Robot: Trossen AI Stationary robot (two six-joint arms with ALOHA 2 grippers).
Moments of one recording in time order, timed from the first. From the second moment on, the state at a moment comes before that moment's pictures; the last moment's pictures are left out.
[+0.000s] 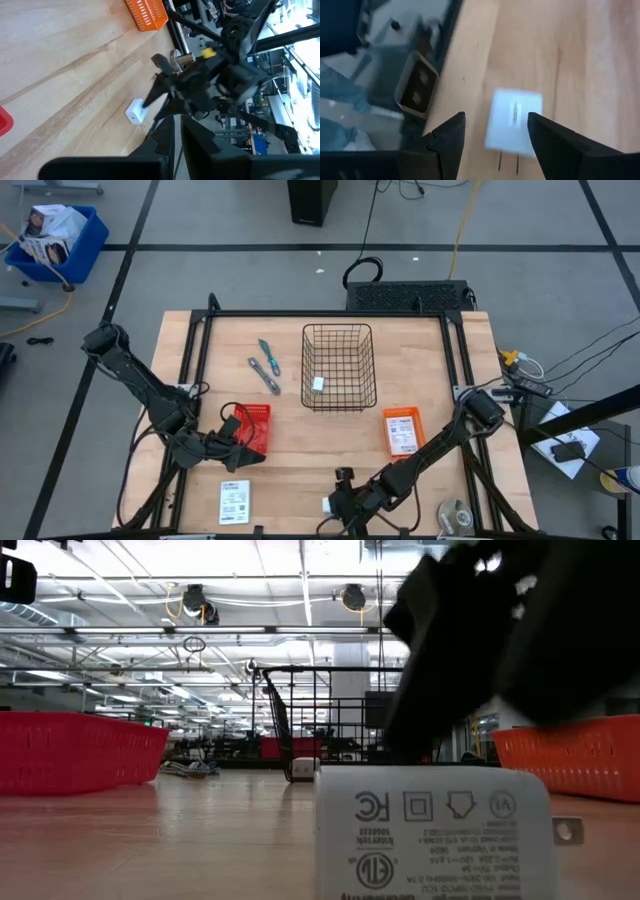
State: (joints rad) left arm -0.81 1.10 0.61 0.07 -0.57 -1.53; right arm 0.65 2.07 1.37 -0.16 0.18 0.45
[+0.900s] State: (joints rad) left arm -0.81 1.10 0.61 0.08 -0.58 -1.53; right arm 0.64 2.13 1.37 -0.10 0.20 0.40
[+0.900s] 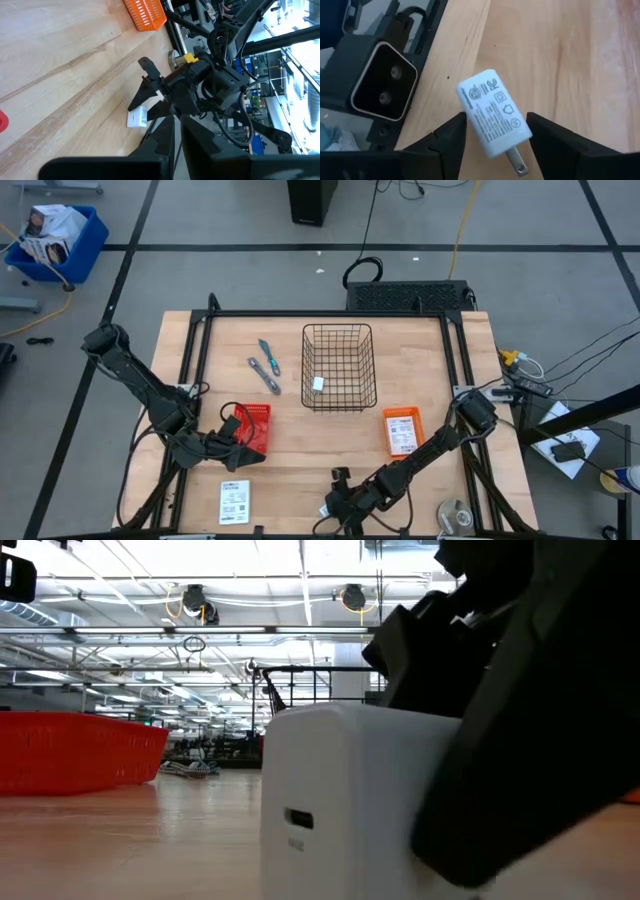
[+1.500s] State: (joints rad) left arm -0.81 1.10 0.61 0.08 -0.58 -1.56; right arm 0.54 2.08 1.37 -0.11 0.29 0.41
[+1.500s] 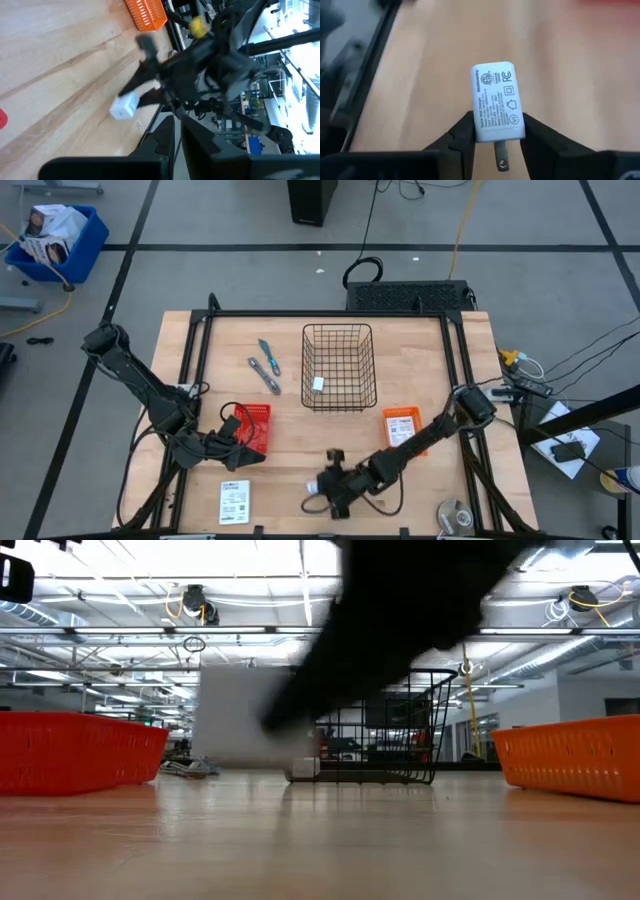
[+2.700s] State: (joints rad) left arm -0.74 1.10 0.61 0.18 -0.59 -1.57; right arm -0.16 1.77 1.37 -0.56 0.19 0.43
